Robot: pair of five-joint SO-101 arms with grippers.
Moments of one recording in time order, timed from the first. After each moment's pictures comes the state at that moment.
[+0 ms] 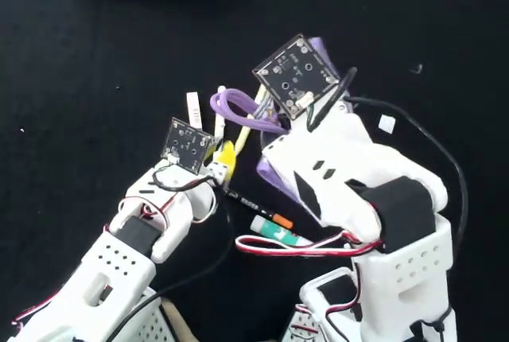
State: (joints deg) left arm 23.9 -60.3 75.4 19.7 1.5; right arm -22.2 -43.3 5.2 89.2 16.0
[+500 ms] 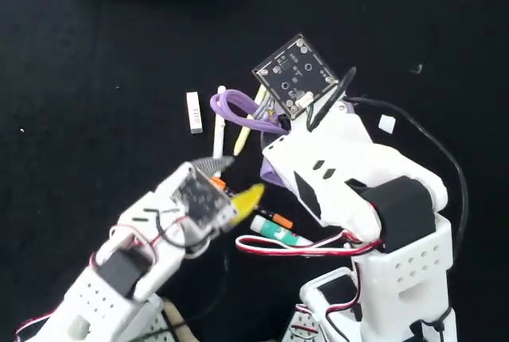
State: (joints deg) left arm 33.0 -88.9 80.6 36.4 -13.6; right arm -22.1 -43.3 5.1 89.2 16.0
